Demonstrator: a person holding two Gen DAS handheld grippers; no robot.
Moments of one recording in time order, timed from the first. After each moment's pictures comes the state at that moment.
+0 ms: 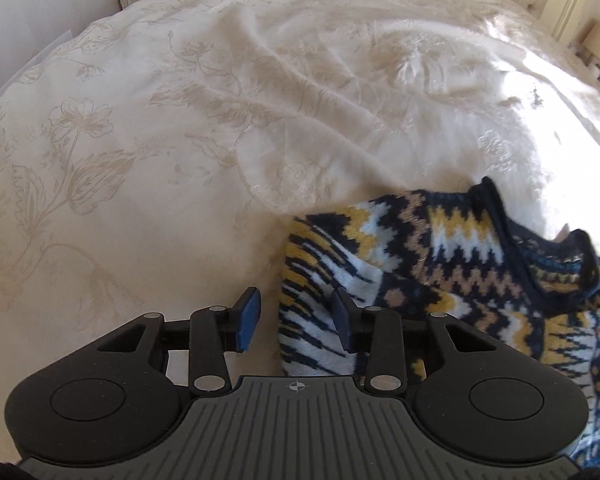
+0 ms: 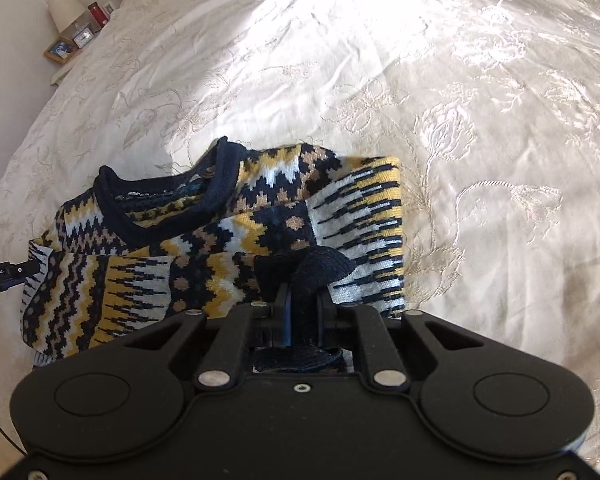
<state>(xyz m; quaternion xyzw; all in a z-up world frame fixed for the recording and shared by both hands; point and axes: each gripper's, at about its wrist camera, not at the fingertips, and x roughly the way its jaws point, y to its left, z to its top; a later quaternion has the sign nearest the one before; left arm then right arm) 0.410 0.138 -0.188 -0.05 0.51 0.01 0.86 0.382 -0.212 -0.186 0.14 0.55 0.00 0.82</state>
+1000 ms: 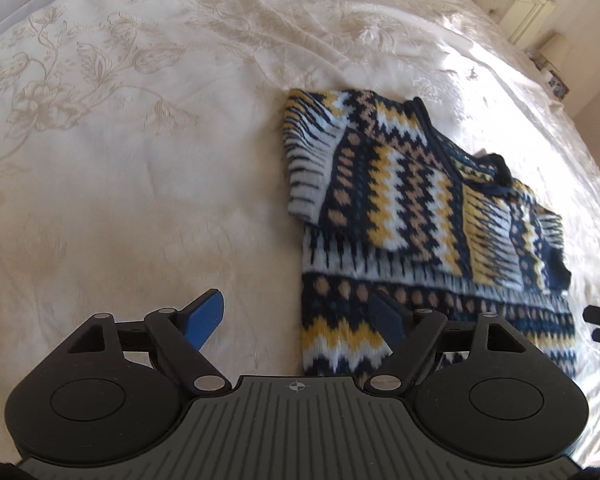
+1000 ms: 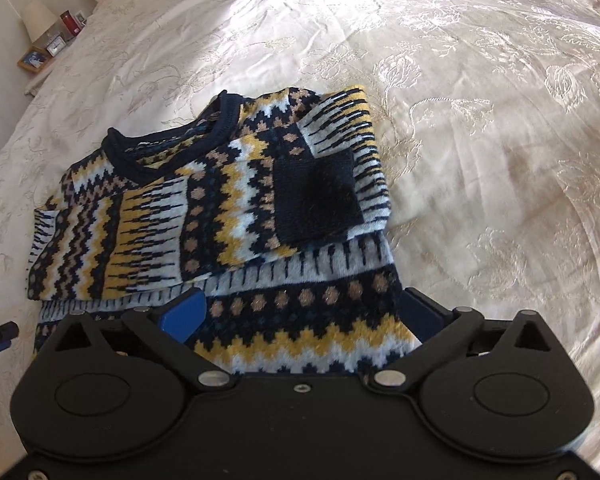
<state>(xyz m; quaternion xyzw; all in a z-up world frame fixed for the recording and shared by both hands) 0.260 0.172 -0.164 -0.12 0.52 -0.07 0.84 0.274 -0.169 -0.148 0.17 0.53 -0.05 0.83</state>
